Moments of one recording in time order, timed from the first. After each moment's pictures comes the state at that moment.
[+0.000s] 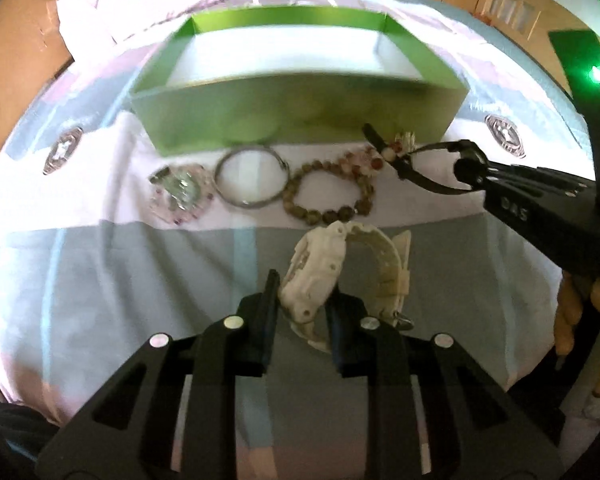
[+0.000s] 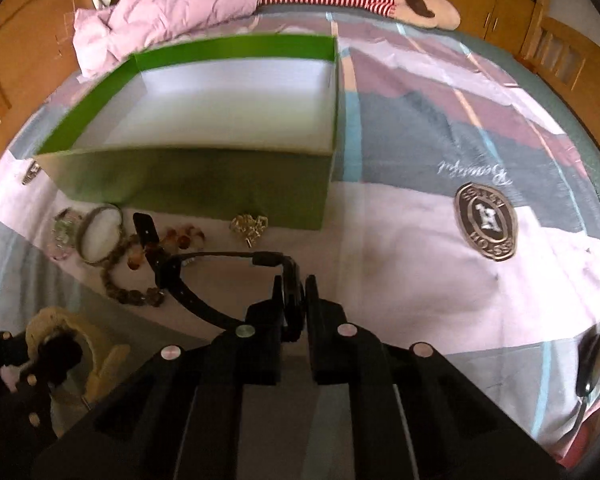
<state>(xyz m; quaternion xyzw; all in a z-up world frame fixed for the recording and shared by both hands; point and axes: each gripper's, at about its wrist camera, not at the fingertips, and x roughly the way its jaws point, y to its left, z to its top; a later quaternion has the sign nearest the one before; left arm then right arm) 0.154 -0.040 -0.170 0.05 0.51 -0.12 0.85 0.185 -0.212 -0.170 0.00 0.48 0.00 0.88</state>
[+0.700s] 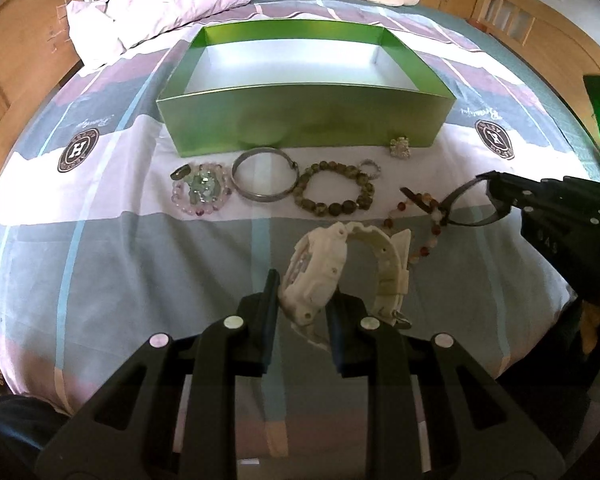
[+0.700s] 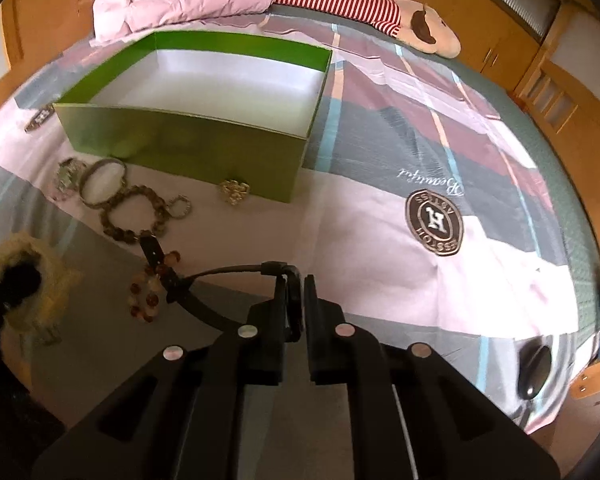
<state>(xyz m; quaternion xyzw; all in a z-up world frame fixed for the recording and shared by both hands) 0.133 -0.028 -0.159 0.05 0.50 -0.12 0.85 0.152 -0.212 -0.156 -0.08 0.49 -0.01 0.87</state>
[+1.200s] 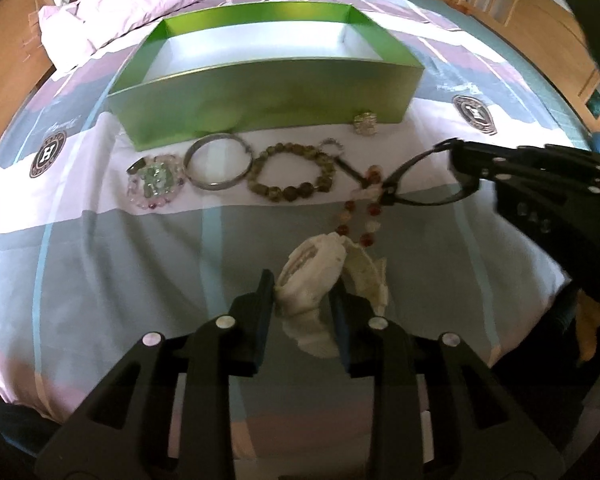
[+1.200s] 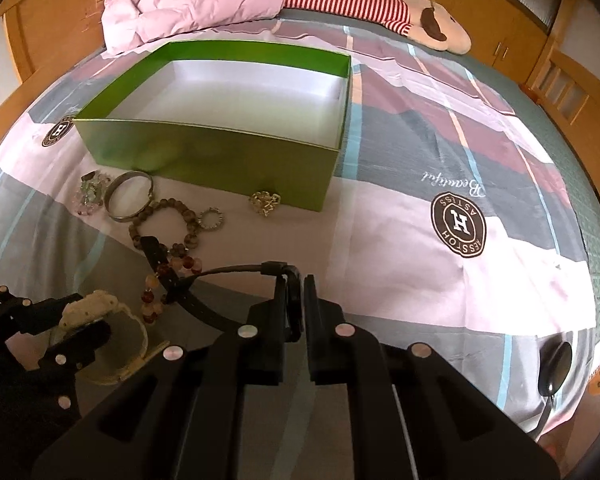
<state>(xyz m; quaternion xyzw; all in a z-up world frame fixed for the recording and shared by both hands) 0.133 -0.051 -0.175 0.06 0.52 -0.14 0.84 0.157 -0.204 -0.155 -0.05 0.49 0.01 0.87</state>
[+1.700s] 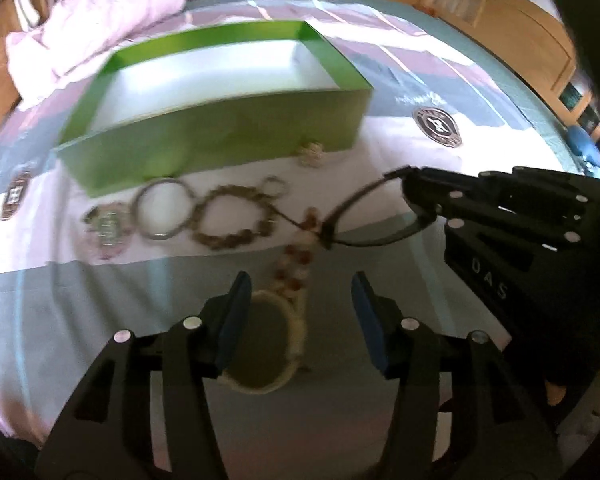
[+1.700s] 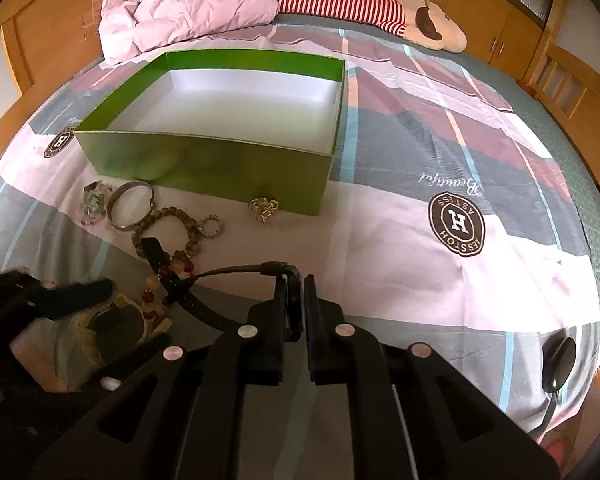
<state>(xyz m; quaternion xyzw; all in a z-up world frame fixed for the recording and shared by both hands) 0.147 -0.091 -0.167 0.06 0.50 -0.21 0.83 0.153 -0.208 -0.148 -0.04 0.48 0.01 0.88</state>
